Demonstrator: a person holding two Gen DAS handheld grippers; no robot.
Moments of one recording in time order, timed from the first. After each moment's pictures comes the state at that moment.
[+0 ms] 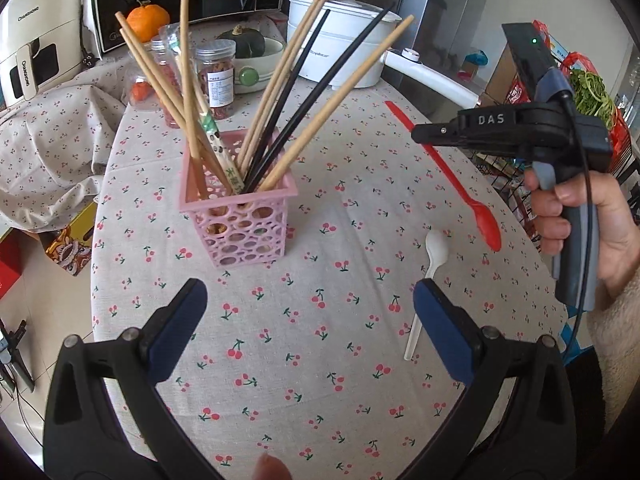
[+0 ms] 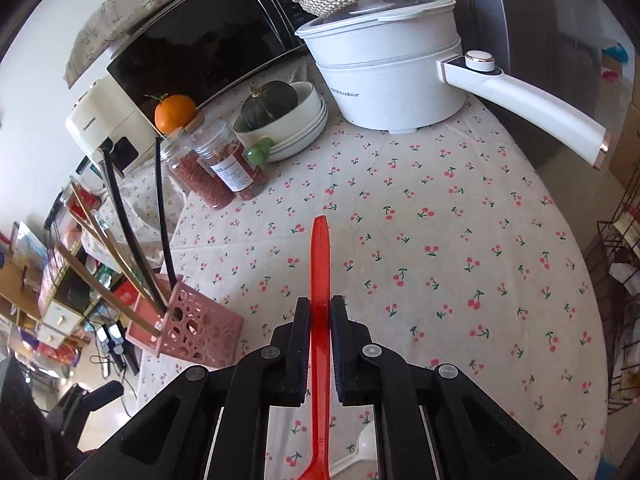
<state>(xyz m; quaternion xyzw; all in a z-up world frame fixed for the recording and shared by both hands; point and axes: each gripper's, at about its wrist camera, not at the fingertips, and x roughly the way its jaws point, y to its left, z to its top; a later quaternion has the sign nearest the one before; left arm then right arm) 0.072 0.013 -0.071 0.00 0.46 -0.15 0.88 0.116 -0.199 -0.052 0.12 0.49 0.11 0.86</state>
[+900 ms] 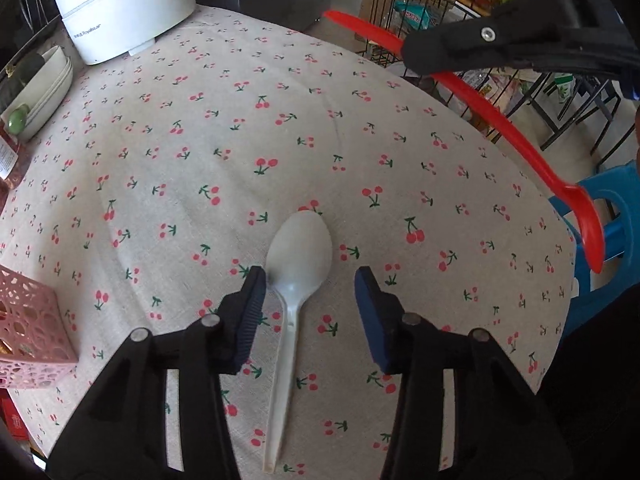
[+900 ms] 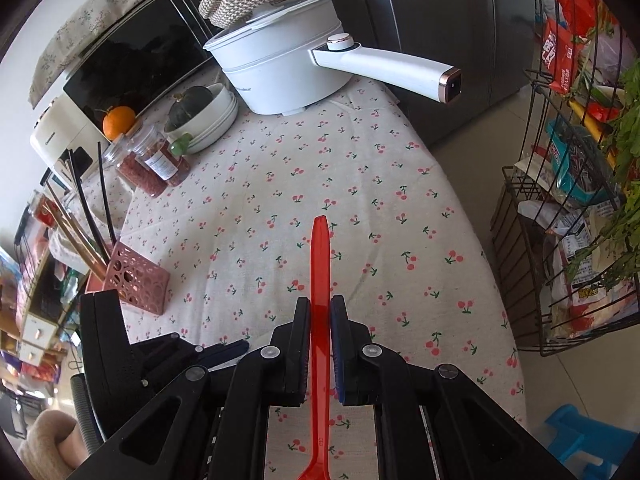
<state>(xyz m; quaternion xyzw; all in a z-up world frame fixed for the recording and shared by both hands) 0.103 -0.171 -0.140 0.16 0.52 -0.31 0.78 0.072 -0.278 -0.068 0.11 0.52 0.03 0.85</state>
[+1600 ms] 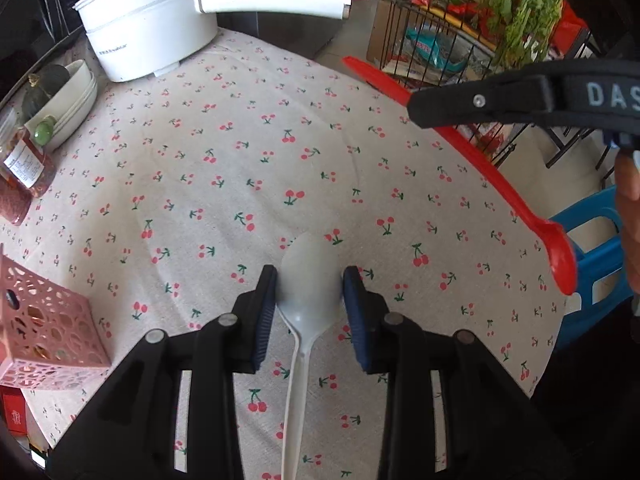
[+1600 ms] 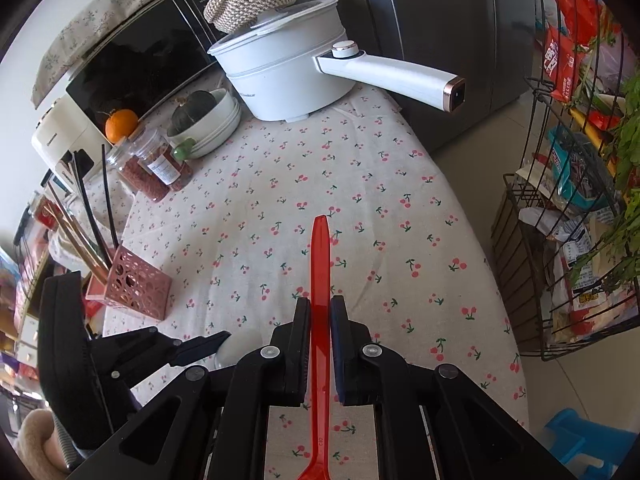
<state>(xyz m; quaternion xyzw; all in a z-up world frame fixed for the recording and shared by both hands) 0.104 -0.144 -0.100 0.13 0.48 -0.31 0.81 0.072 -0.272 -0.061 0.12 0.50 0.03 0.86</state>
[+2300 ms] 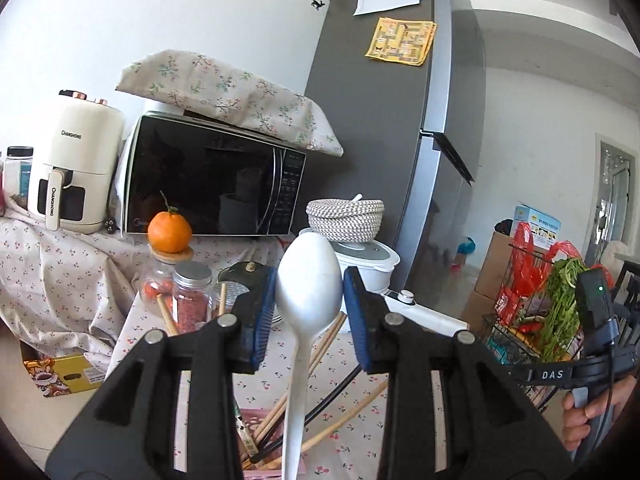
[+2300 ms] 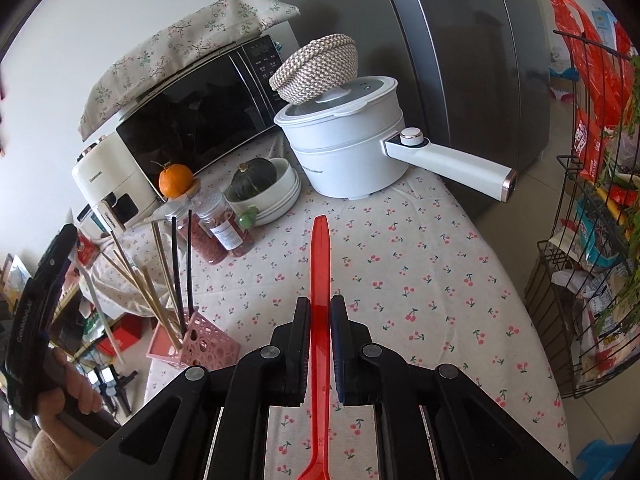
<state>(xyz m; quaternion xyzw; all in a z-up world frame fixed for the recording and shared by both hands) 0.109 0.045 0.016 -0.12 0.09 -0.13 0.98 0.080 -0.211 -0.011 0.13 0.38 0.06 0.91</state>
